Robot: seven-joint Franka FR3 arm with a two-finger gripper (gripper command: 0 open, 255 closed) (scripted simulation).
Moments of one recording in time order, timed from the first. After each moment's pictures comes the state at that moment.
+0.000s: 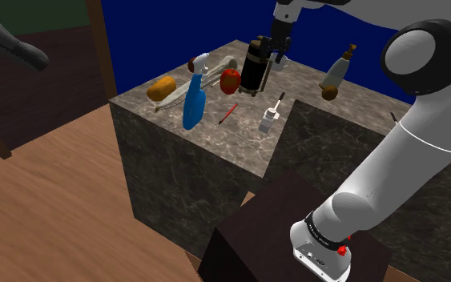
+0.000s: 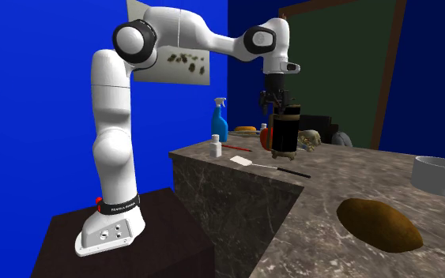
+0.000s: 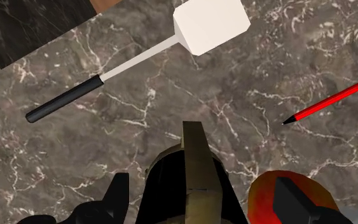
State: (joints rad) arm -0.10 0.07 -0.25 -1.61 0.00 1.67 -0.22
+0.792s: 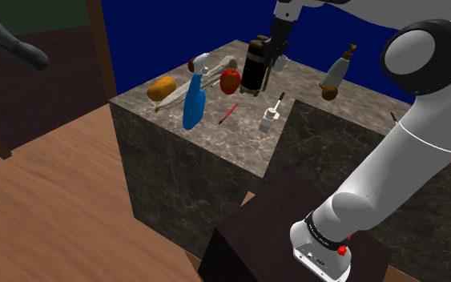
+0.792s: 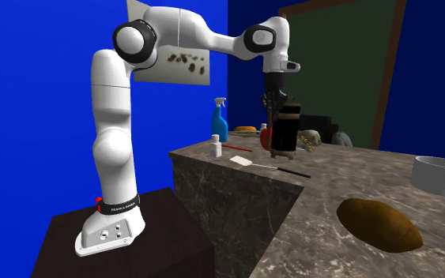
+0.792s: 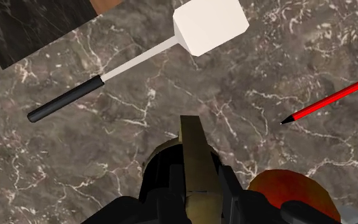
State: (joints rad) arm -0.10 0.07 -0.25 -1.60 0.00 1.66 -0.22
